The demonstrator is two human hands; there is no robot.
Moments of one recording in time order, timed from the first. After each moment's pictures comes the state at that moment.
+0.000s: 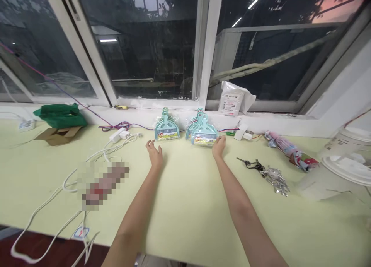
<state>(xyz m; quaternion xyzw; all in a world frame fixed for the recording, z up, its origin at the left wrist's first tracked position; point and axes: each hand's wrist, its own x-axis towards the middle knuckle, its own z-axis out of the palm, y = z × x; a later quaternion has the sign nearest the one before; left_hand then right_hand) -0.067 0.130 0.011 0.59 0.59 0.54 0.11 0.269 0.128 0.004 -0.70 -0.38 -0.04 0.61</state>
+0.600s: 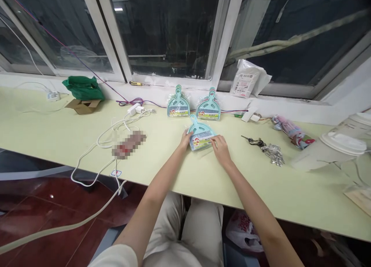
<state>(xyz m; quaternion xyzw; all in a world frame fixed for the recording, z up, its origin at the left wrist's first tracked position) 0.008 0.038 0.000 0.41 0.37 0.53 0.65 0.181 -0.066 0.011 -0.57 -0.65 0.04 0.49</state>
